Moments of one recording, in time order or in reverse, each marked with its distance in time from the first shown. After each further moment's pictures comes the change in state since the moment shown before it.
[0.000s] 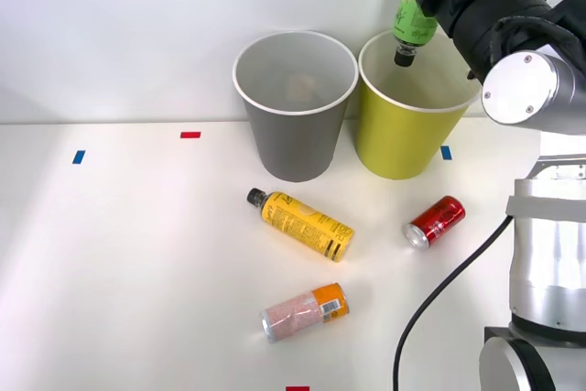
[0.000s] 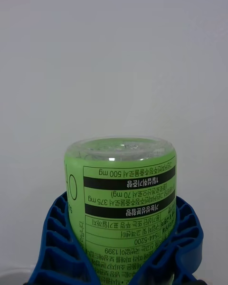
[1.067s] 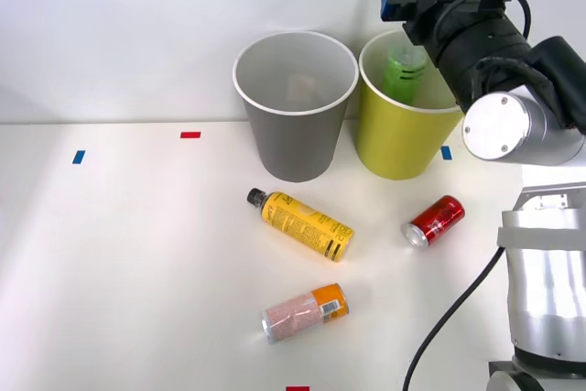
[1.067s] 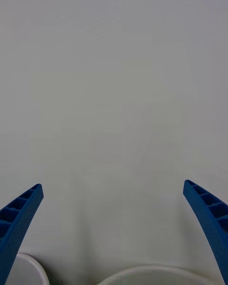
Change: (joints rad) arm 0.114 -0.006 0.085 -0.008 -0.038 -0.148 0.087
